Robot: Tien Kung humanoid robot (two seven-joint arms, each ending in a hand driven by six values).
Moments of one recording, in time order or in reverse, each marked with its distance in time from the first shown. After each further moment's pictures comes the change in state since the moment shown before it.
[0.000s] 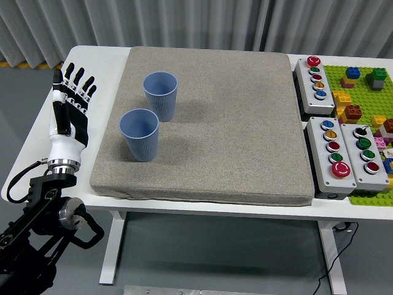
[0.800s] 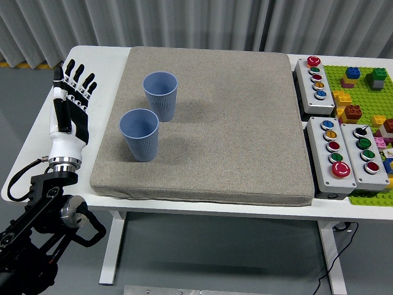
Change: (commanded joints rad) left arm -0.010 -0.001 0.006 -0.005 0.005 0.019 0.001; right arm 0.008 -0.002 -0.002 -0.001 0.006 -0.001 0.004
